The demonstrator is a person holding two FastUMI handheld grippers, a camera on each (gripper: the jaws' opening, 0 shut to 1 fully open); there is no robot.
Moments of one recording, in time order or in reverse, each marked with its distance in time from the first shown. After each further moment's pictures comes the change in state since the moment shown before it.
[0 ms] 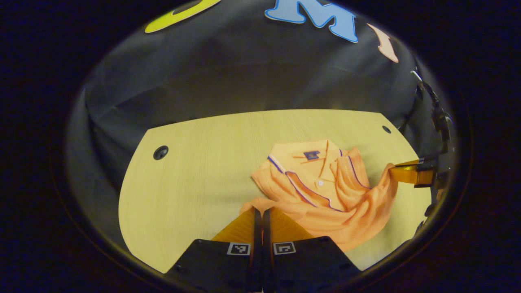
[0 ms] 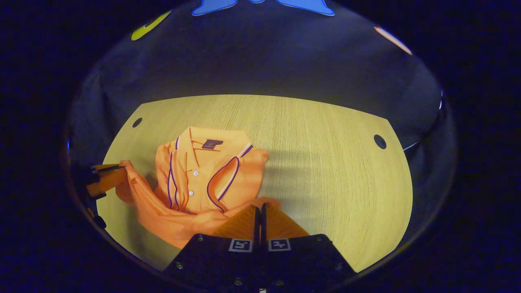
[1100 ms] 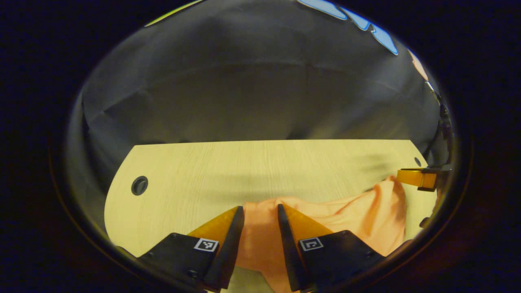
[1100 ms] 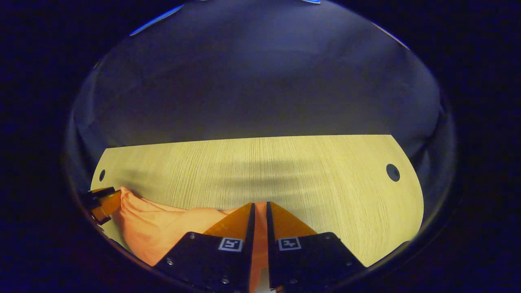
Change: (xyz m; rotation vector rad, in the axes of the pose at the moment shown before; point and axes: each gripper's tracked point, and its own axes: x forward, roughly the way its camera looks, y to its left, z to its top) left arm 0.131 0.032 0.079 -0.071 -0.091 0.050; right arm 0.097 -0.037 0.111 0.140 -0.162 -0.095
